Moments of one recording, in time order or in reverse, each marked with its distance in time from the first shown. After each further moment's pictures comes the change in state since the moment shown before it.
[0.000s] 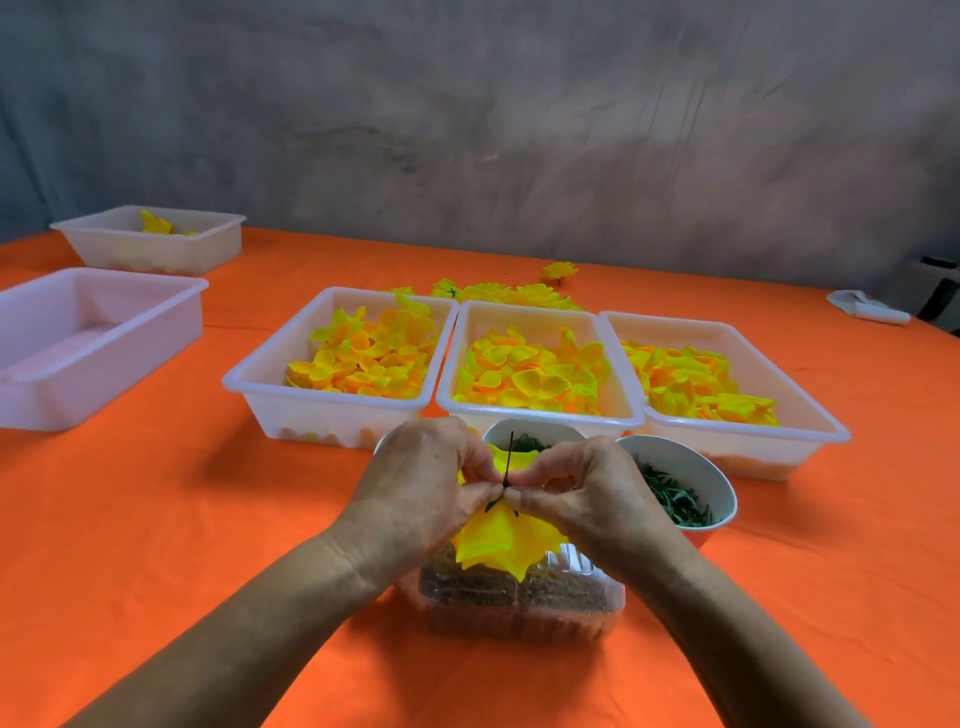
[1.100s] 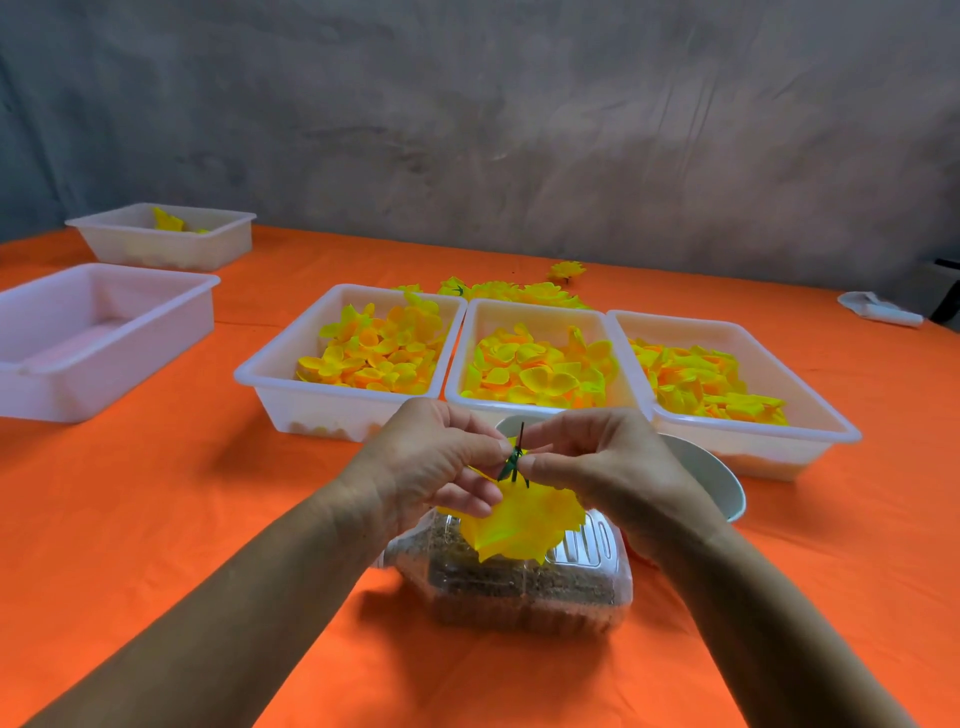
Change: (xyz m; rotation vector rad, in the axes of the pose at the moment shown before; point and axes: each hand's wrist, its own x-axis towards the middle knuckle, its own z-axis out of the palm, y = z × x) left_hand 0.011 0.005 -0.012 -0.885 -0.205 -0.521; right_hand 0.004 -0.026 -0.009 0.204 -0.015 0.173
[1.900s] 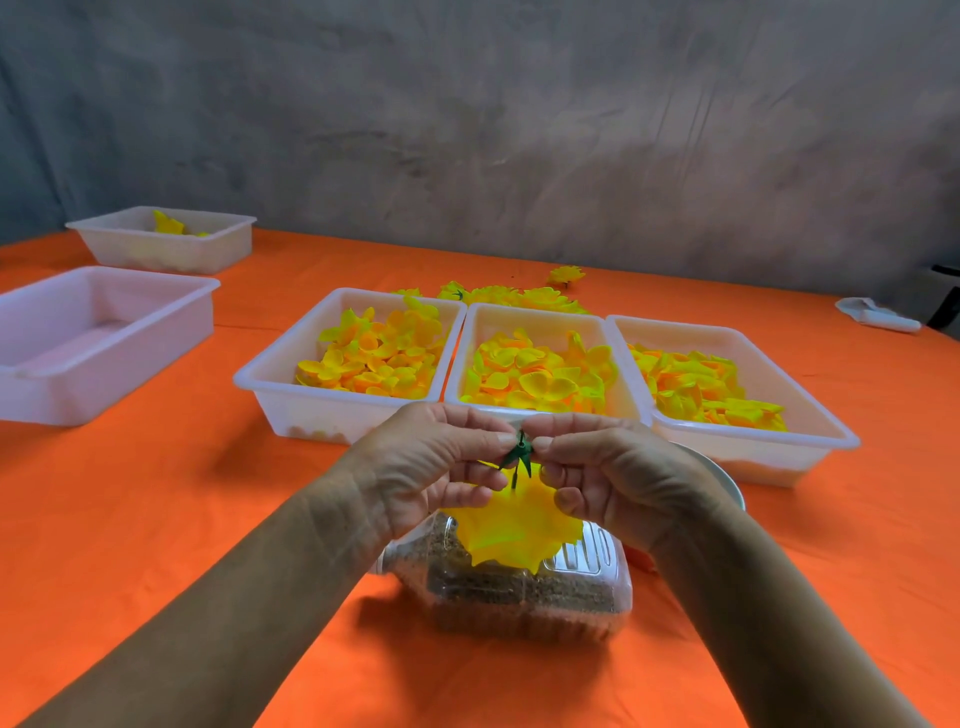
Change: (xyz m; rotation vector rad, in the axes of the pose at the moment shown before) left_hand 0.007 -0.001 -0.003 -0.184 -0.081 -0.015; right_hand 0.011 -0.004 -0.007 0.548 -0.136 0.332
